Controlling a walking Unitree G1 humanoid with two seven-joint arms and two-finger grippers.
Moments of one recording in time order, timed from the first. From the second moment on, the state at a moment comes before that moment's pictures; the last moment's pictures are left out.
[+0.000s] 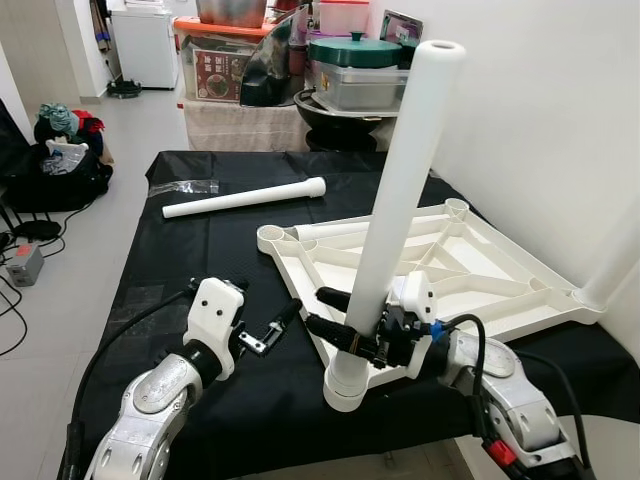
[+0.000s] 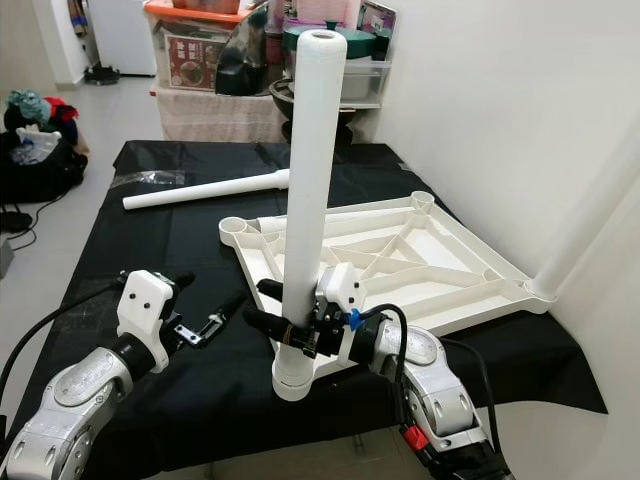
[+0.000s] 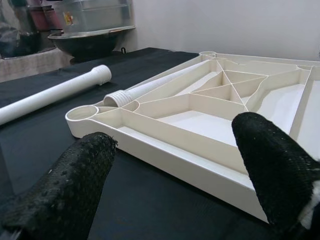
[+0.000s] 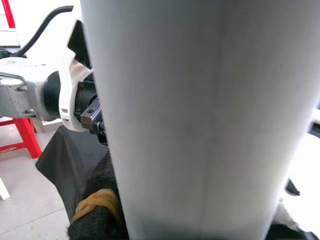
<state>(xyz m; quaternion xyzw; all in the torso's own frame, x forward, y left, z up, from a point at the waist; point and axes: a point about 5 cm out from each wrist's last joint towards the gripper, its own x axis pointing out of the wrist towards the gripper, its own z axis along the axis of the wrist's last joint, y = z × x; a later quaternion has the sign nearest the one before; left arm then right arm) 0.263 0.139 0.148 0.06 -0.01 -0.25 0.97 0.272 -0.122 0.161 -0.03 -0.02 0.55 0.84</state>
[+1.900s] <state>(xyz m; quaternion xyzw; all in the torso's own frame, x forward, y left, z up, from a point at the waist) 0.261 0.136 0.139 0.05 0.01 -0.25 0.97 0.279 -0.115 0.148 0.04 0.01 0.39 0.92</state>
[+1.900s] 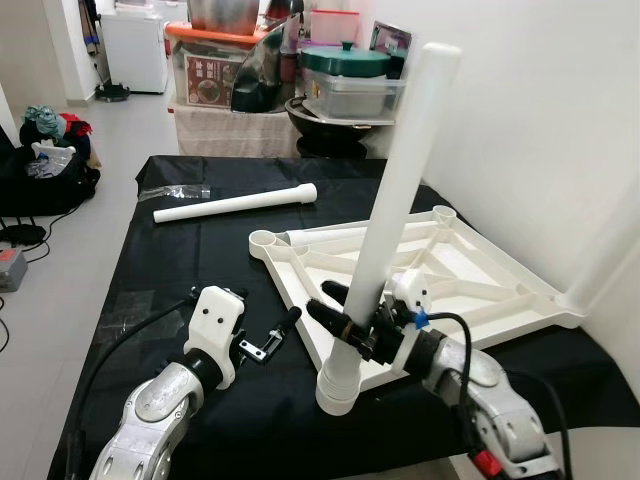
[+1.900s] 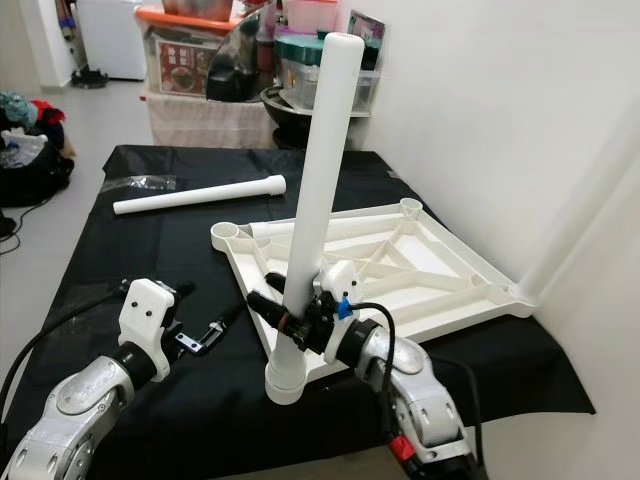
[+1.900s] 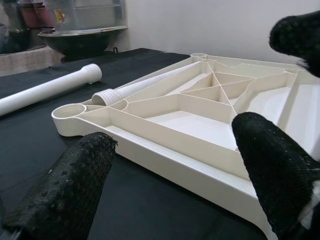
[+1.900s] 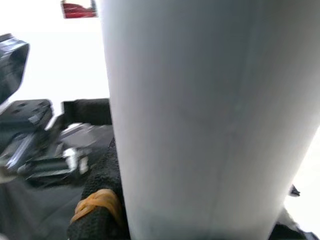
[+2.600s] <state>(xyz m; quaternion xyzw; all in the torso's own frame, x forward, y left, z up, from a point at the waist) 0.265 0.141 0.137 0.05 0.01 -0.23 0.97 0.291 -0.135 0.144 0.06 0.07 0.08 0.99</state>
